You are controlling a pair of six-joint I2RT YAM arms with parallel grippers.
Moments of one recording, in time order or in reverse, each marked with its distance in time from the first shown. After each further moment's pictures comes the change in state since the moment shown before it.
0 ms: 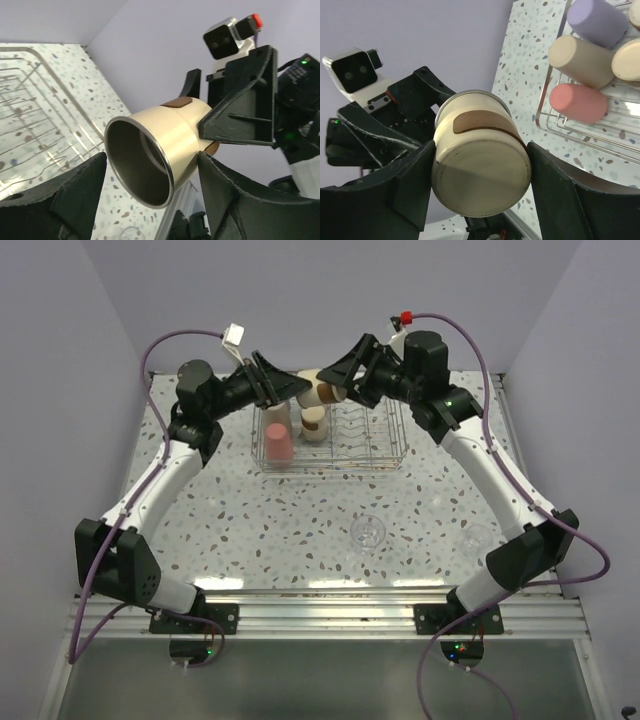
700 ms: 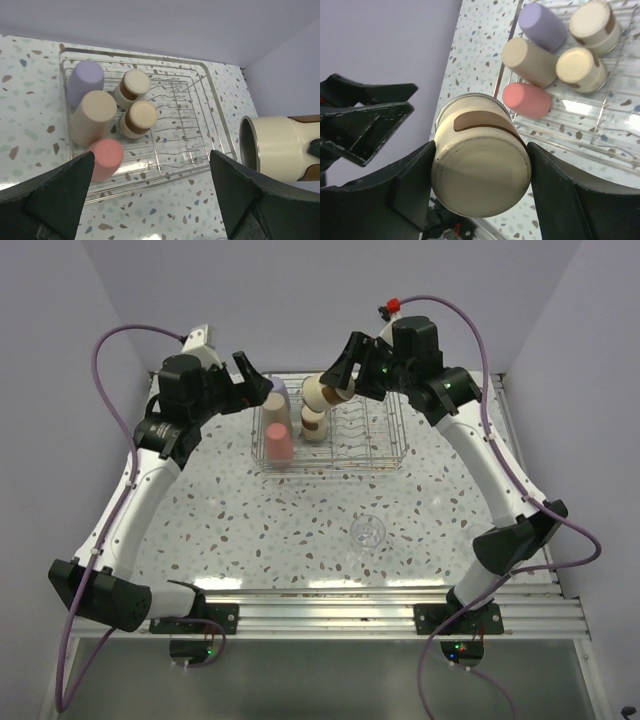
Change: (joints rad) left arm 0.002 -0.113 0.186 -0.706 -0.571 0.433; right arm 0.022 0.100 0.237 -0.306 0.129 -0.241
